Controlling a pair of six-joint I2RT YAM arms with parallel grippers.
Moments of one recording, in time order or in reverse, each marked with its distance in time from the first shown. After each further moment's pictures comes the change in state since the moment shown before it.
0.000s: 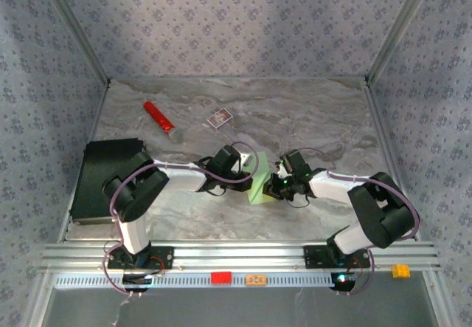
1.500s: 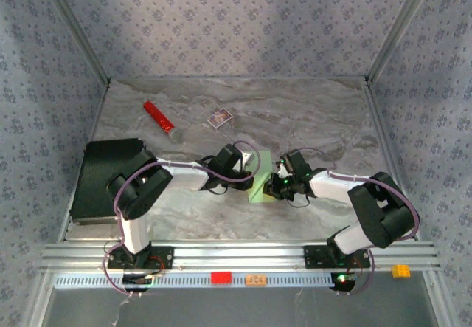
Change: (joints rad) left arm 0.000 0.034 0.029 0.001 -0.007 0.019; right arm -0.007 0.000 0.000 0.000 -0.004 0.000
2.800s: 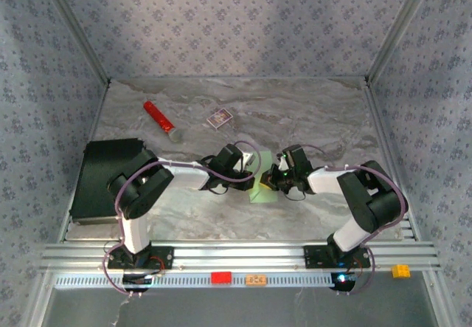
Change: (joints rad) left arm 0.000 0.011 0.006 0.007 0.020 0.000; right arm -0.061 0.124 -0.003 0.277 -0.068 0.125
